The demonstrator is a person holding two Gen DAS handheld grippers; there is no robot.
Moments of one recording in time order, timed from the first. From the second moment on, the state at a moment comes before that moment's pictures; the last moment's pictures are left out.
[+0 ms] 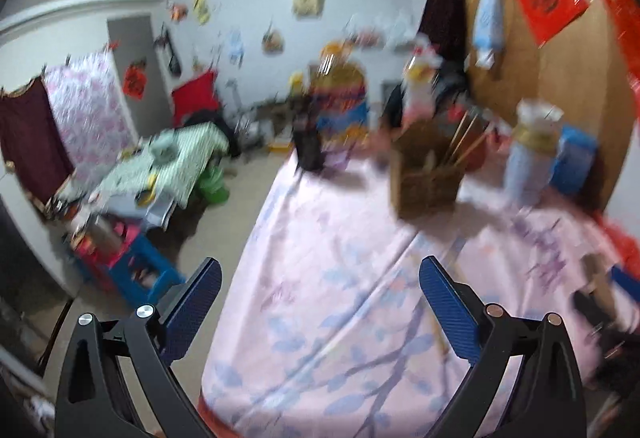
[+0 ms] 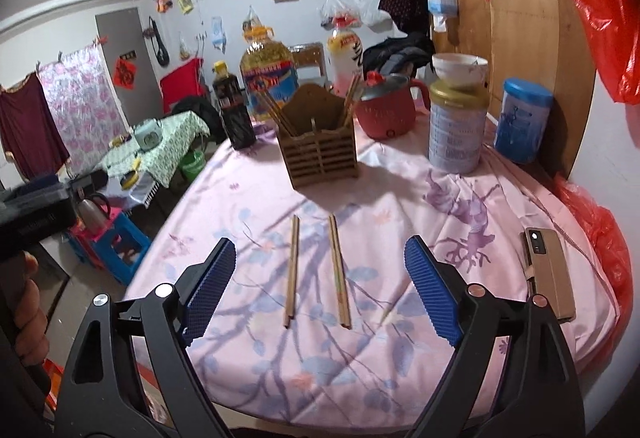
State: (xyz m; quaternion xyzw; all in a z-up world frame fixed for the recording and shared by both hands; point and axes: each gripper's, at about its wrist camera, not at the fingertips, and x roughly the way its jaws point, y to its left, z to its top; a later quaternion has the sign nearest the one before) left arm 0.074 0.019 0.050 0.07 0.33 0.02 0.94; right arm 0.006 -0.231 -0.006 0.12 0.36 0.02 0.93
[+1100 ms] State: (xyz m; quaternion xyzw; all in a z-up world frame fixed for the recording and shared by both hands) left arm 0.117 -0.069 -0.161 0.05 0.49 -0.11 0.86; right arm -0.023 -0.317 -0.074 0.07 0.48 -0.05 0.87
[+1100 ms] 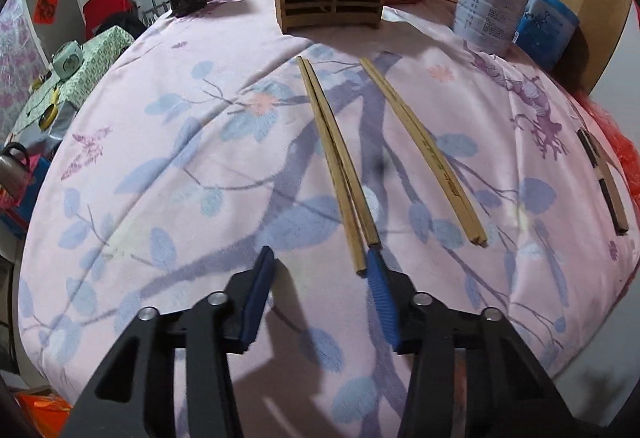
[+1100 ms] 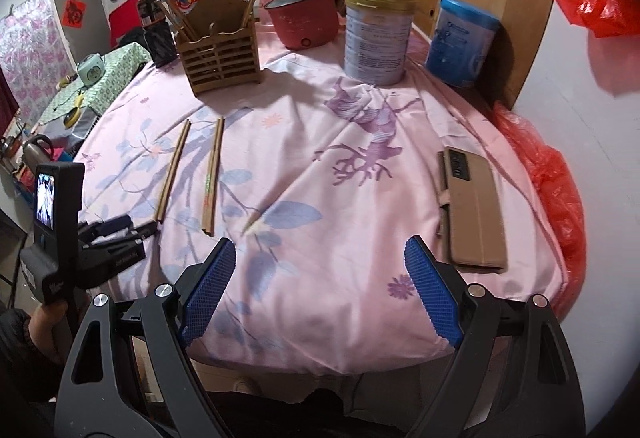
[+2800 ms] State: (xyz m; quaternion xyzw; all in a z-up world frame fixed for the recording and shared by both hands) left arm 0.054 0.013 -0.127 0.06 0.53 0.06 0.85; right arm 0.065 -0.233 -0.182 0.01 0.51 0.13 0.85
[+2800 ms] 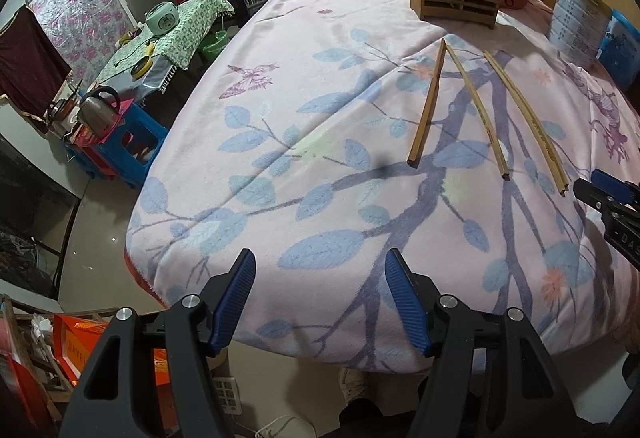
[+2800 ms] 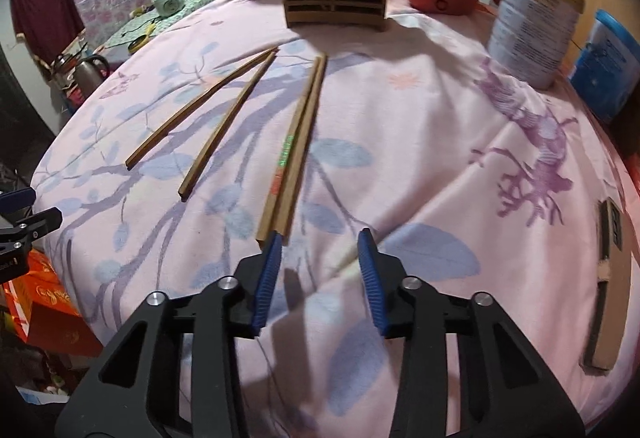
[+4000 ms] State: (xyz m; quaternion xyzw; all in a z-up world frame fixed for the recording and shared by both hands) left arm 0.137 -0.012 -0.149 0.01 0.51 -0.02 0.86; right arm 0.041 -0.282 -0.148 0.04 0.50 0.07 0.86
